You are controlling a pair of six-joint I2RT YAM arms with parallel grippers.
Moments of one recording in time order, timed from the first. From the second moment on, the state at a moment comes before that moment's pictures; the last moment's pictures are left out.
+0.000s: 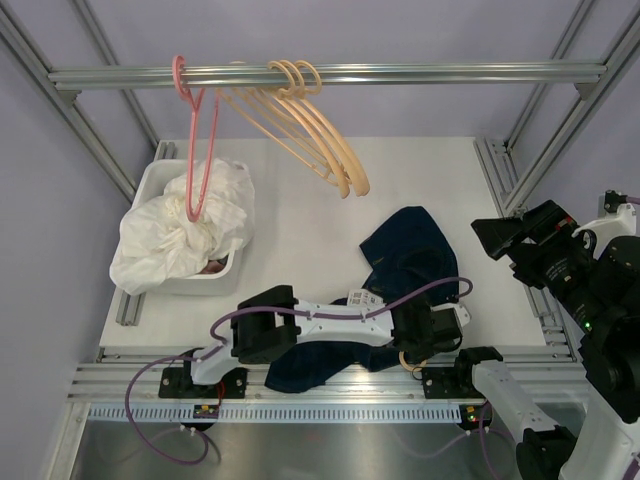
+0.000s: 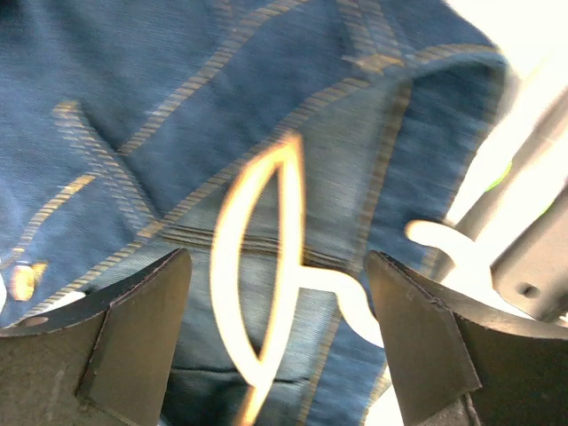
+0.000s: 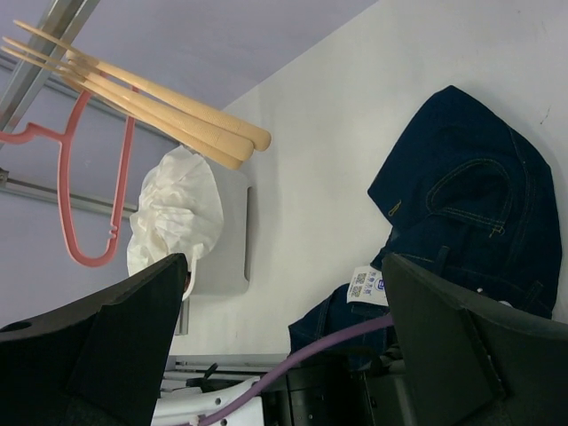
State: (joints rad) left arm -1.43 2.20 1.77 -0.67 -0.34 -0.24; right arm 0.09 0.80 1.79 -1.27 -0.12 0.72
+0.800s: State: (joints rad) left arm -1.37 2.20 1.76 -0.66 -0.20 -0.21; right arm 0.09 0.80 1.79 -1.27 -0.12 0.72
